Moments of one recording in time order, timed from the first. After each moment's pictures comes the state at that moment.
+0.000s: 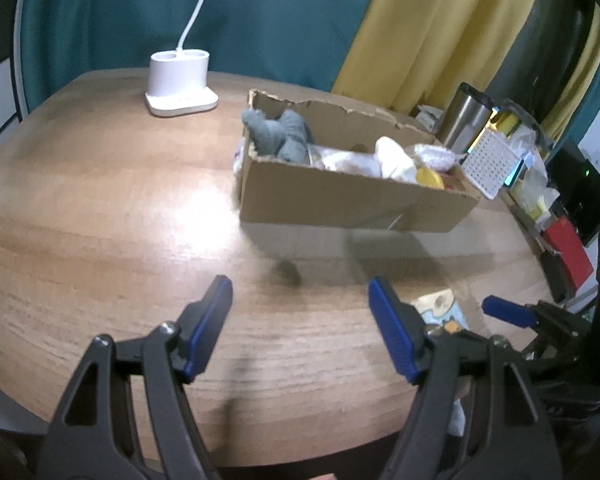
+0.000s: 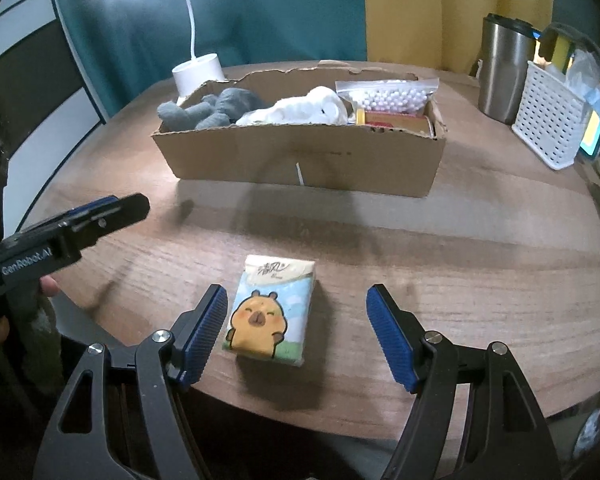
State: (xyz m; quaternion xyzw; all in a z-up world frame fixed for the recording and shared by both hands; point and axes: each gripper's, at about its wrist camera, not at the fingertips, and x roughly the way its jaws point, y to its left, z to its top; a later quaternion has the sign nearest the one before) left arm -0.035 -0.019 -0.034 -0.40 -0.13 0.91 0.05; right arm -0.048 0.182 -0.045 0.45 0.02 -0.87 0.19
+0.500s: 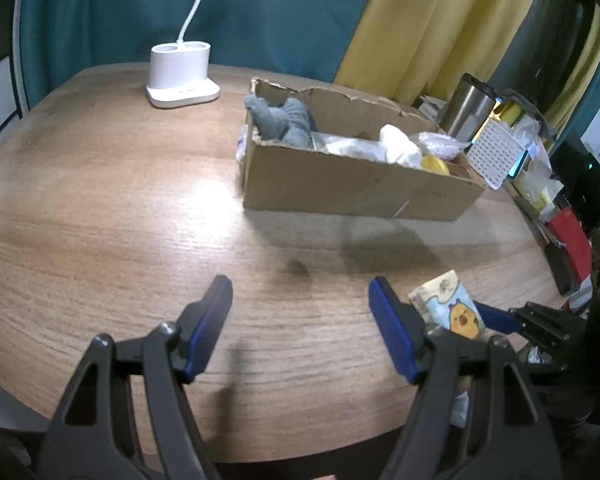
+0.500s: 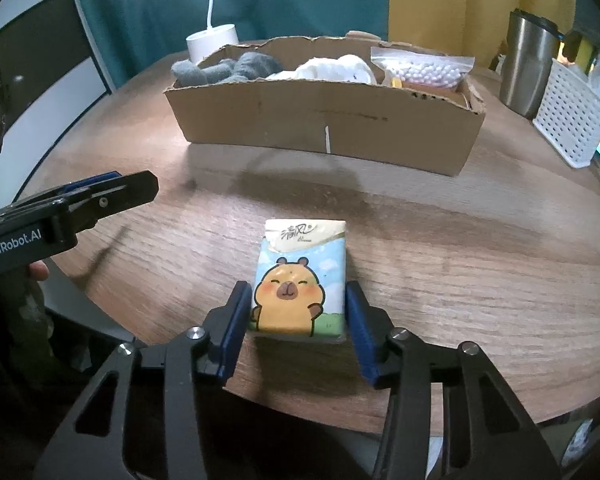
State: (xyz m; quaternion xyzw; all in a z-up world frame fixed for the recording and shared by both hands) left arm -0.037 -0.019 -0.040 -0.41 -0.12 0.90 0.05; right arm -0.047 0.163 -0.063 0.47 0.05 -0.86 0.20
